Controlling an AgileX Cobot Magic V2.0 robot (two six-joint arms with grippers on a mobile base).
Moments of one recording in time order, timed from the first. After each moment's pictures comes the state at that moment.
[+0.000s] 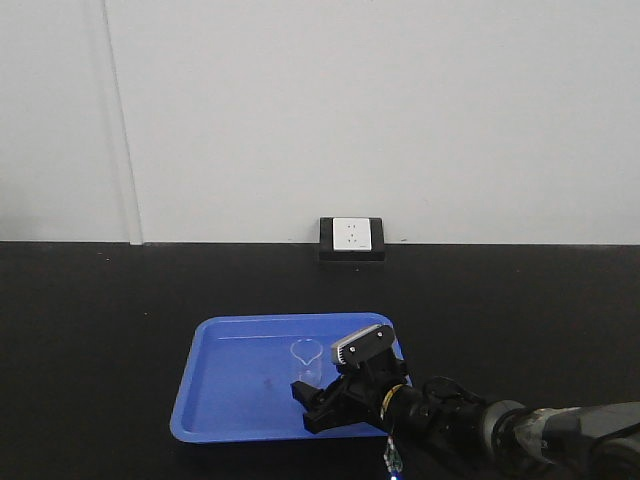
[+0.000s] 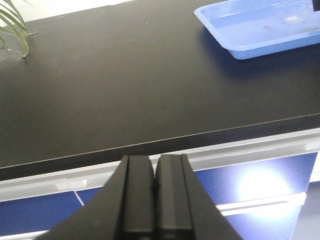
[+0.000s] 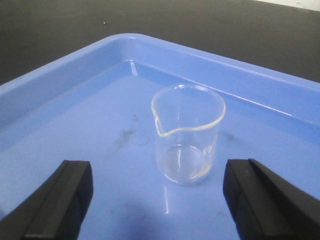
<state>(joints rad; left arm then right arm) -0.06 -0.02 0.03 0.11 0.39 0.02 0.34 2.31 -1.41 -0.63 -0.57 0.50</state>
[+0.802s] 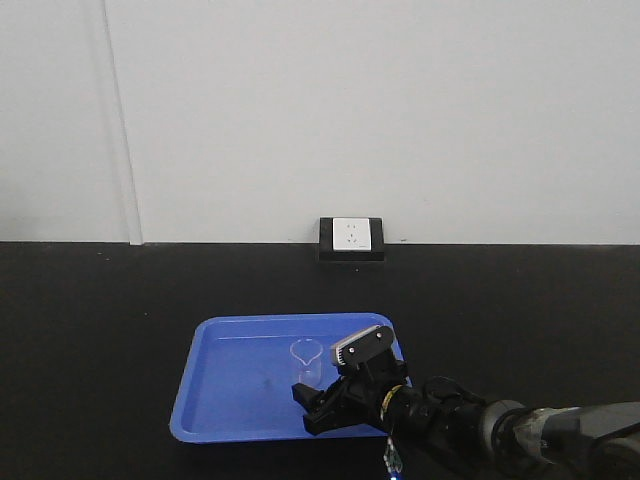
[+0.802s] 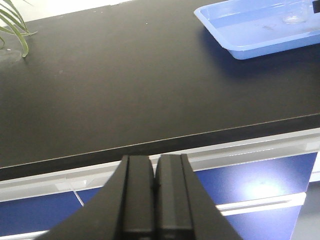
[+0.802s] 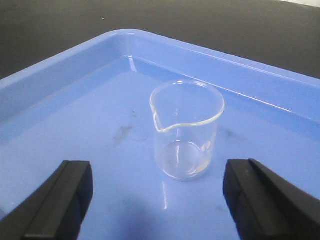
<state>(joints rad) -0.06 -0.02 0.03 0.11 0.39 0.02 0.34 2.31 -1.41 -0.64 -0.55 0.50</state>
